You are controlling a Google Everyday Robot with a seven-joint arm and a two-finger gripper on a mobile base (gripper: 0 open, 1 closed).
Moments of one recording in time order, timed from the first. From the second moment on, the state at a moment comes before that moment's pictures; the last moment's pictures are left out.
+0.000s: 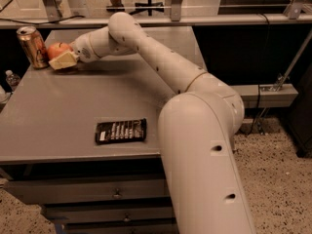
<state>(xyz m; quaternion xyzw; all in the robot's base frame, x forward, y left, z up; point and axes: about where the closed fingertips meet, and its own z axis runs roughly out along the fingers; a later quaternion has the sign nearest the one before) 0.752 0.311 0.837 -0.53 0.63 0.39 0.41</state>
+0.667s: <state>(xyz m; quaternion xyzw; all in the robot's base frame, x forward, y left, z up) 0.752 0.311 0.838 -0.53 0.63 0.39 0.41</state>
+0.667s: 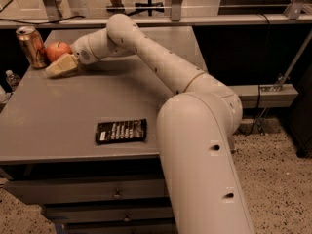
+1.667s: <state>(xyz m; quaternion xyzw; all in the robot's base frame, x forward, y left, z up) 0.767 0.261 0.852 -0.53 0.65 0.34 0.43</state>
